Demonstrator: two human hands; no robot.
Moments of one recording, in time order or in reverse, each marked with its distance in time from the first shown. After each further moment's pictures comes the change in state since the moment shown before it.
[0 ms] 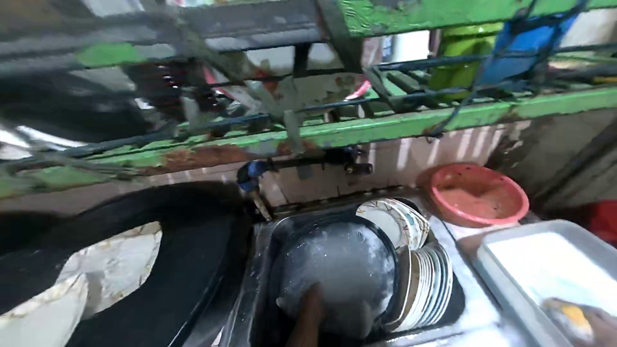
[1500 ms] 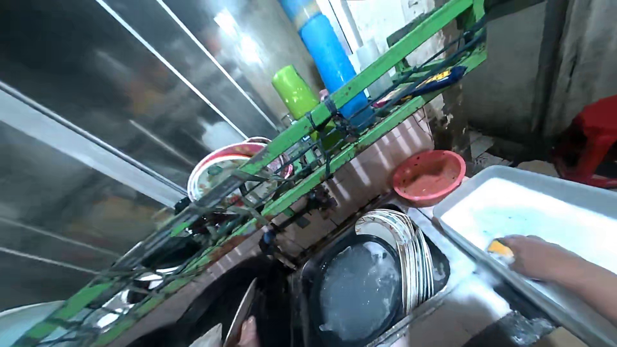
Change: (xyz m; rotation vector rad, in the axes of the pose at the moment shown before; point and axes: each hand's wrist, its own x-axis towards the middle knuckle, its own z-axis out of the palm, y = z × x) left_hand -0.157 0.047 -0.219 -1.630 0.672 0.412; right_hand 0.002 -0.045 -0.018 0.060 -0.290 0.098
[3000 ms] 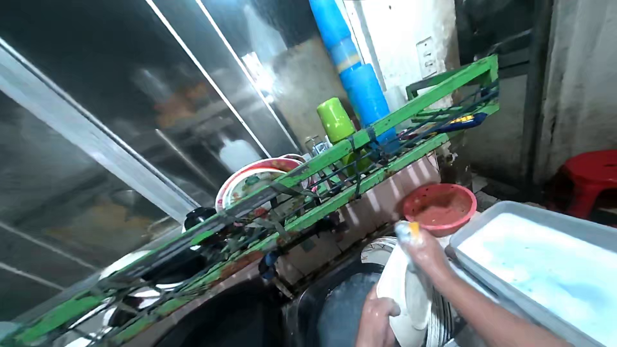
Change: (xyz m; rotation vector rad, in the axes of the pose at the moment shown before) left_hand -0.194 -0.093 0.086 0.469 -1.075 -0.456; right_hand 0.021 -0.237 -0.018 0.818 0.499 -0.227
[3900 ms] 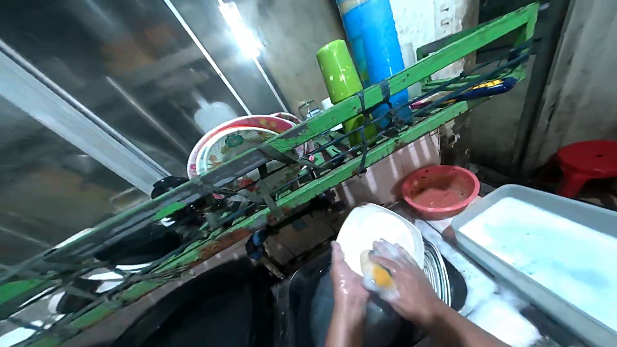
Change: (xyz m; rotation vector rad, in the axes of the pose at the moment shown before) left_hand 0.073 0.007 -0.031 -0.465 0.283 0.016; right_hand -0.065 0.032 0.068 -0.172 -0.047 -0.631
